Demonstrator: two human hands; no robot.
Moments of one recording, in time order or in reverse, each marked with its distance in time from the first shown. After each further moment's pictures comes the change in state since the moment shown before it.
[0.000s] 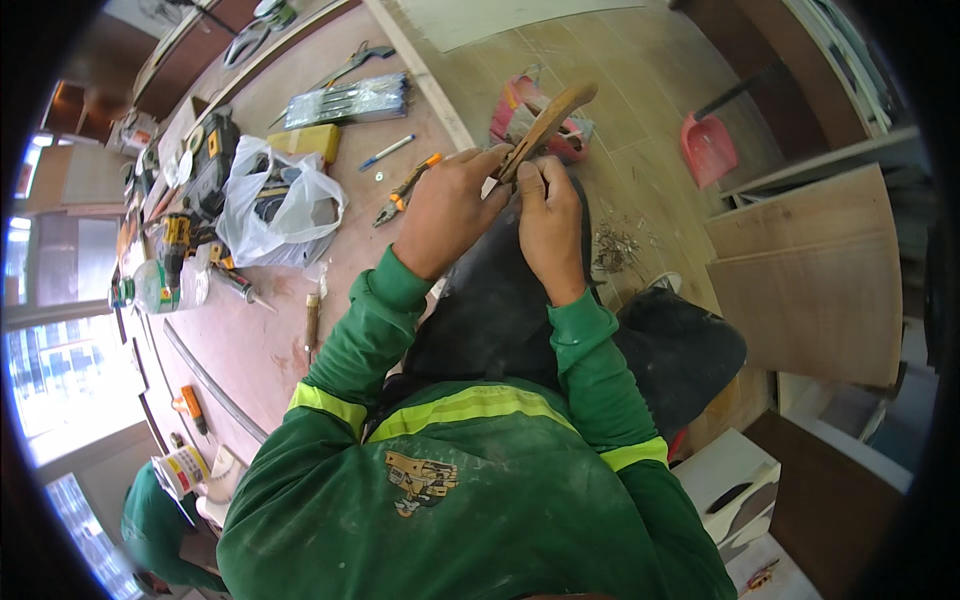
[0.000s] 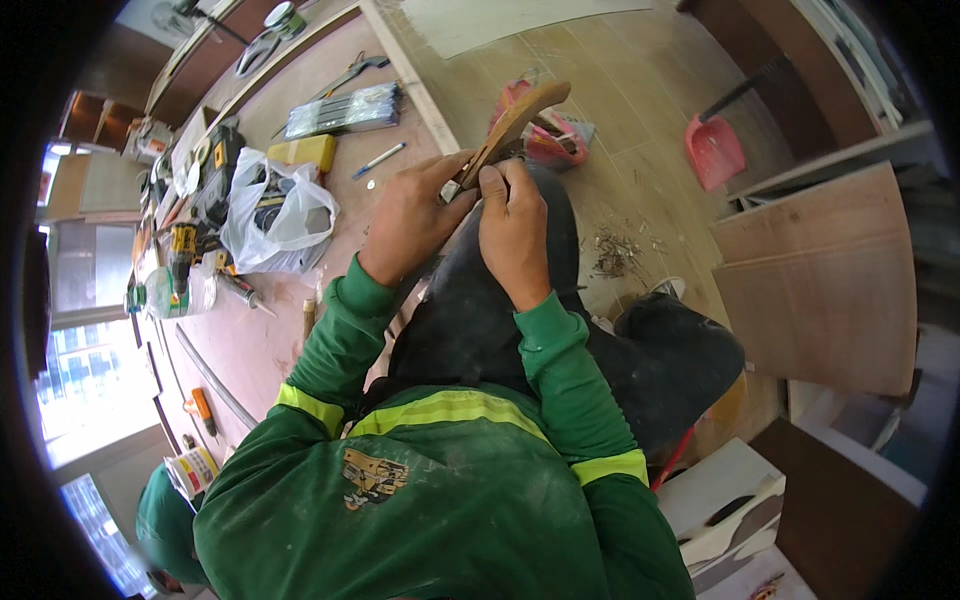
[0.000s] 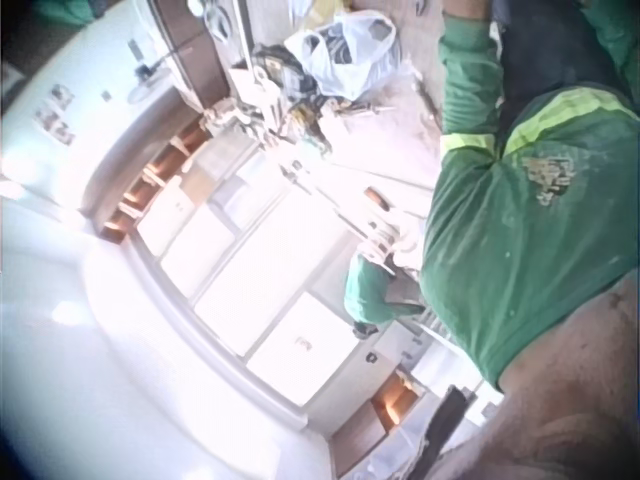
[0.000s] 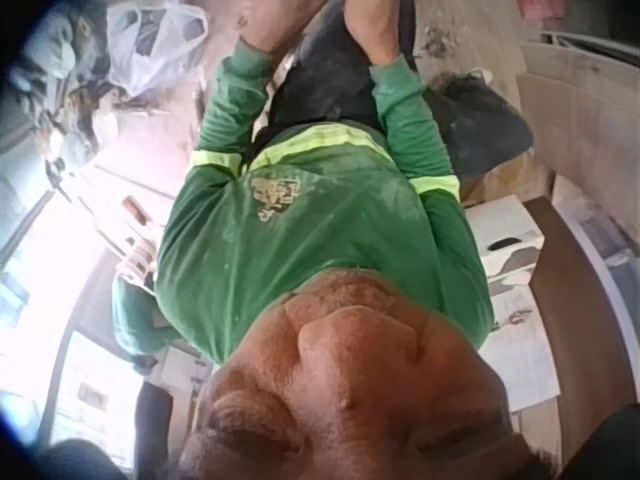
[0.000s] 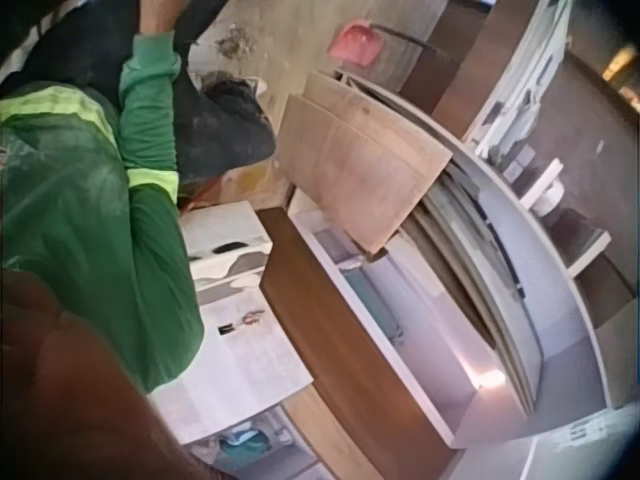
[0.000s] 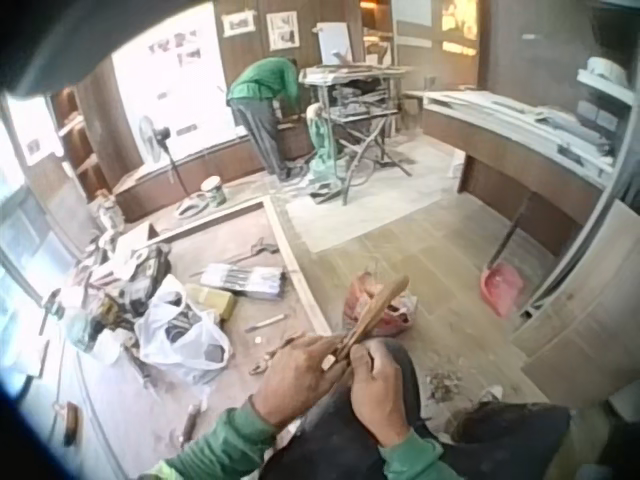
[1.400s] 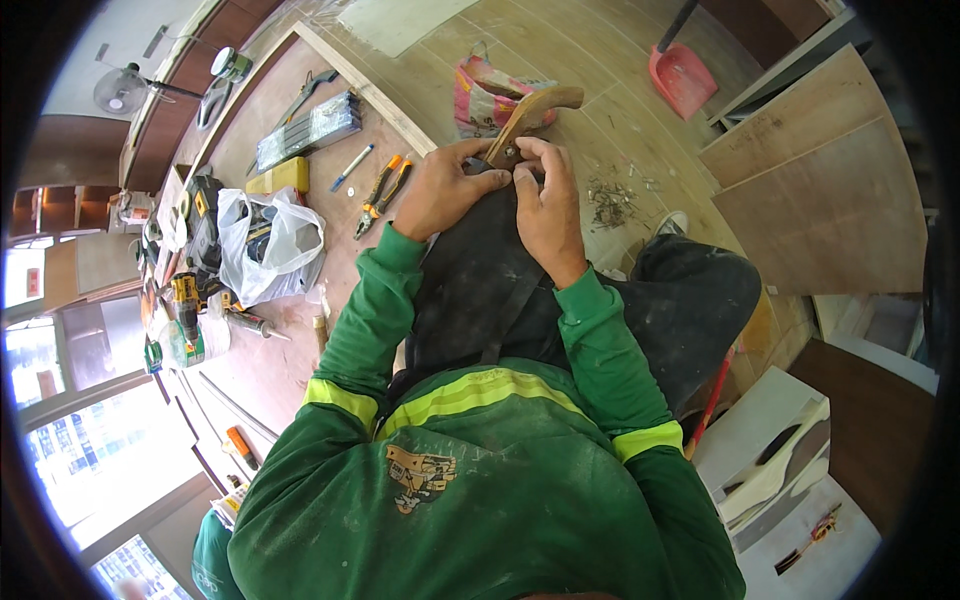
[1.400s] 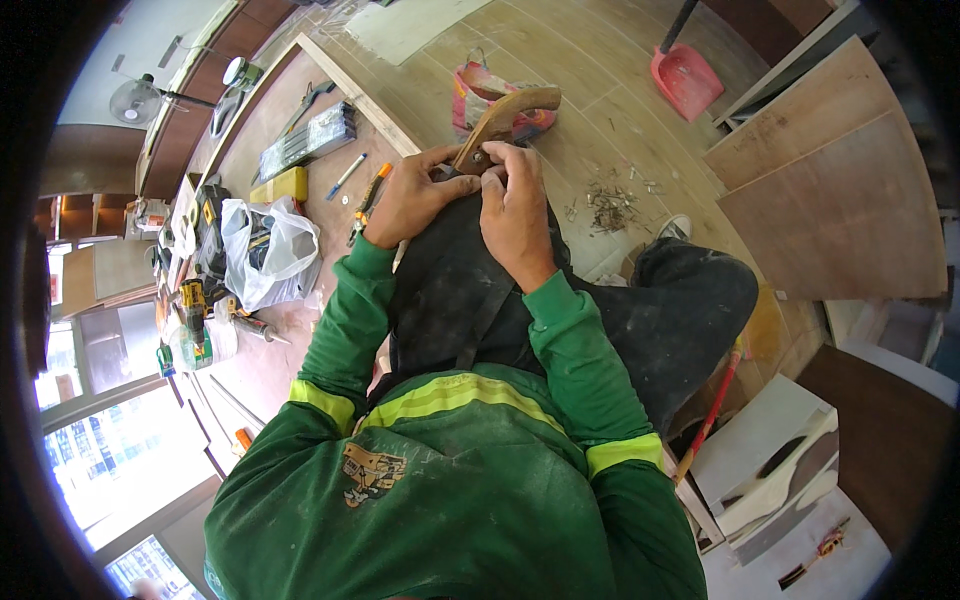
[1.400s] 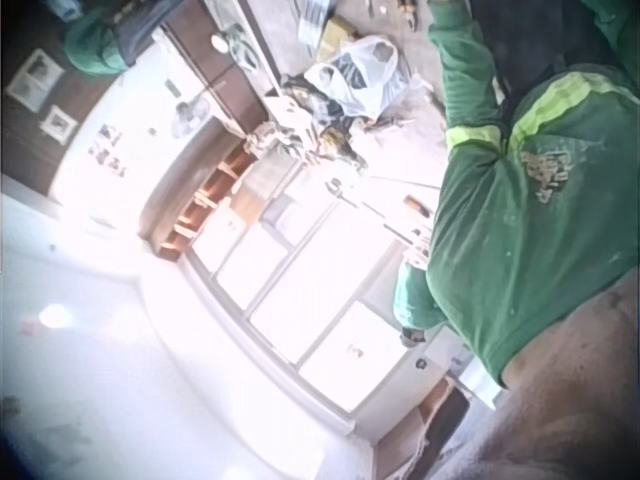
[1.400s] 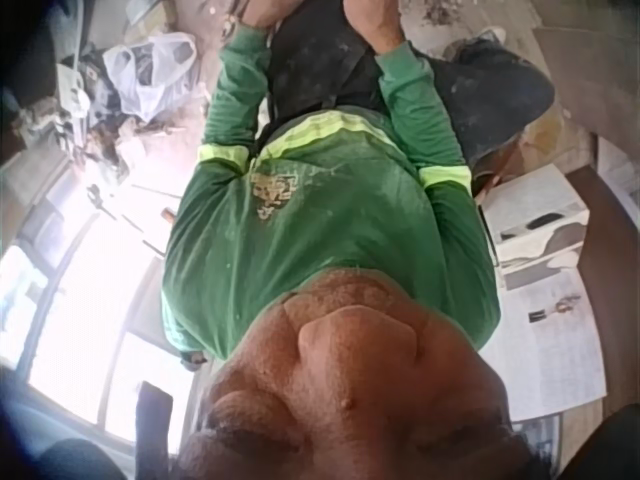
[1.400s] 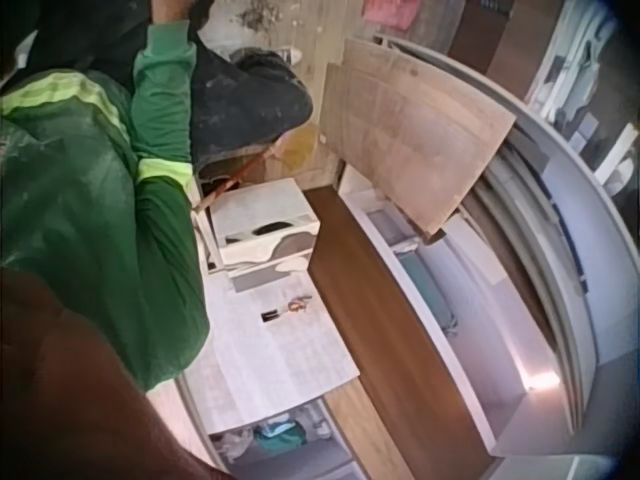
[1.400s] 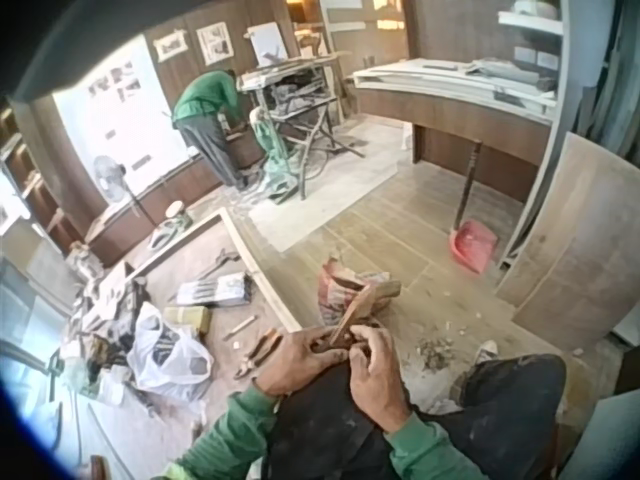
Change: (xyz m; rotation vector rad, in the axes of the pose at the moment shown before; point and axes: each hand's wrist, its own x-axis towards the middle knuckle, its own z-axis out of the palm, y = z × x) left_hand 0.017 0.000 0.065 -0.387 -0.373 -0.261; right_hand -0.031 0.035 -0.060 -0.032 0.190 -0.129
